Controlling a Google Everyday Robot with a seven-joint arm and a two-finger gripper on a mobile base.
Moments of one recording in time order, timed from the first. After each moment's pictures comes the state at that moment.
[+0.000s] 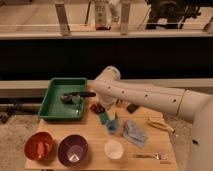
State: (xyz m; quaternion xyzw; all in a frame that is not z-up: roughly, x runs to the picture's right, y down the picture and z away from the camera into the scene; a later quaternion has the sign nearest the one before) arm 0.014 0.098 0.789 -0.27 -0.06 -0.23 0.93
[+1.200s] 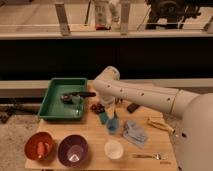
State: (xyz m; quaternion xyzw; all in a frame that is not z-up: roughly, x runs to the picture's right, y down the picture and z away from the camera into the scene) arm 0.008 0.095 0.819 -0.27 -0.08 -0.22 0.93
